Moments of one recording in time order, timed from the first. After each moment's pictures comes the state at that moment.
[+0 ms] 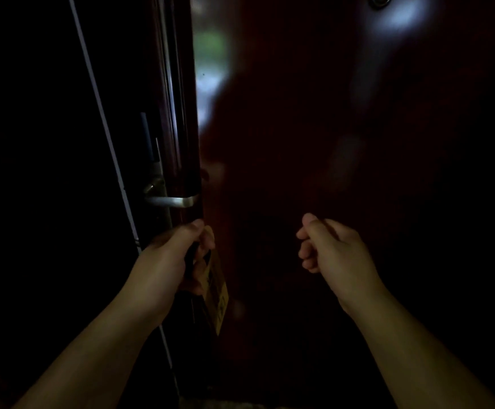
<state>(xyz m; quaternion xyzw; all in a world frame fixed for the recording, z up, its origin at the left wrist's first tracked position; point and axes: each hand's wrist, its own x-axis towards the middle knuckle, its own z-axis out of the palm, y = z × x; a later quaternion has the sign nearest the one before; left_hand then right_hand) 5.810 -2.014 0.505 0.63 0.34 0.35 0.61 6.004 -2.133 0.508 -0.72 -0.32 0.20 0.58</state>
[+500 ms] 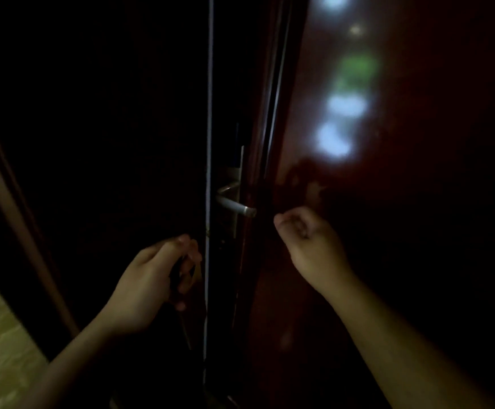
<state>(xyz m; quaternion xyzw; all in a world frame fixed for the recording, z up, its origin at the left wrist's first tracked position) 5.792 -2.036 0.487 0.53 0.47 0.51 0.47 6.020 -2.003 0.503 -0.59 -0.62 0.19 0.47</state>
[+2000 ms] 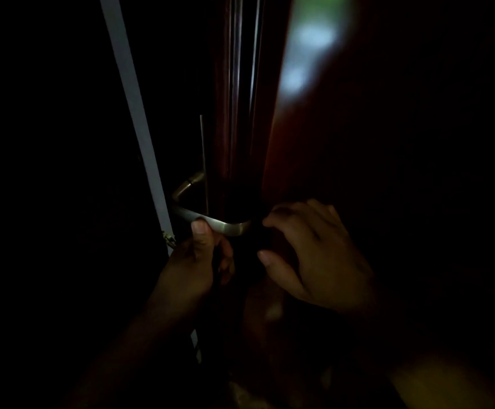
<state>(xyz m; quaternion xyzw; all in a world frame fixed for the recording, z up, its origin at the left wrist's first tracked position) 5.875 -1.870 0.424 0.61 0.46 0.43 0.48 6.055 -1.910 0.463 -0.47 -0.80 -0.17 0.33</state>
